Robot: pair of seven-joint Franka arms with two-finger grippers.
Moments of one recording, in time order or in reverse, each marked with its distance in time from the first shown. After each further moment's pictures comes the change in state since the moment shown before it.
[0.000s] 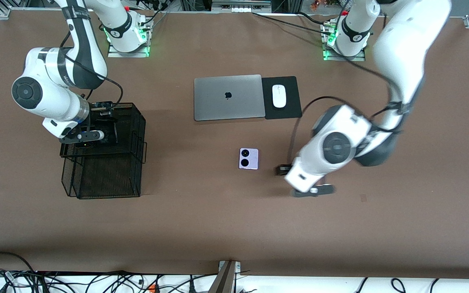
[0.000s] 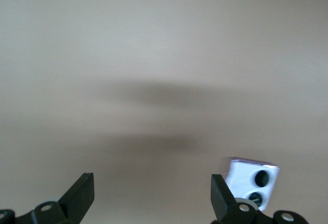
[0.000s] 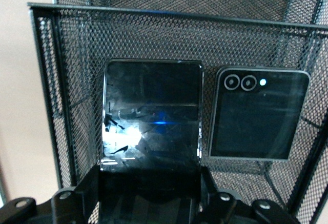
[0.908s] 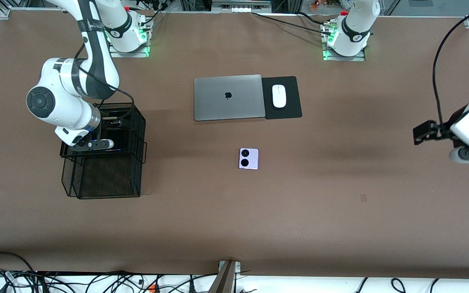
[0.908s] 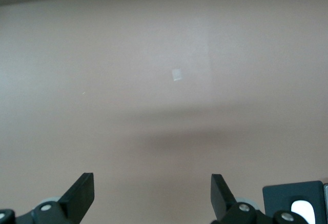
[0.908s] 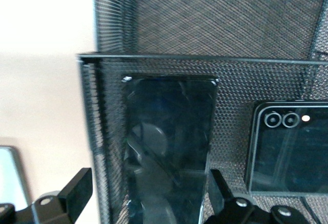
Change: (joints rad) left arm 0.249 -0.476 0.173 -0.041 -0.135 -0.292 0.661; right arm 0.010 0.092 0.015 0.116 0.133 -0.053 0.001
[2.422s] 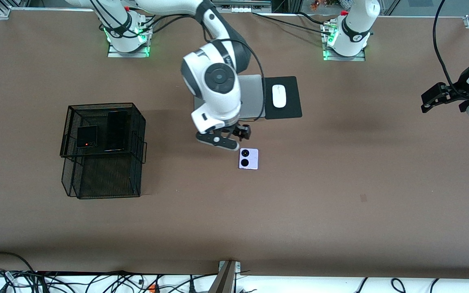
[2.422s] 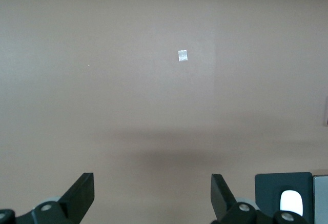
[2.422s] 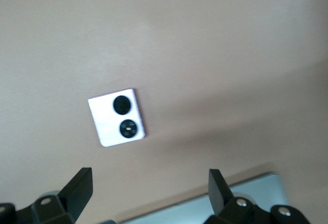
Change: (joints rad) left arm -0.322 -0.304 0.467 -0.363 -0.169 0.148 0.028; right arm 0.083 0.489 0.420 0.820 -0.007 -0.018 1.081
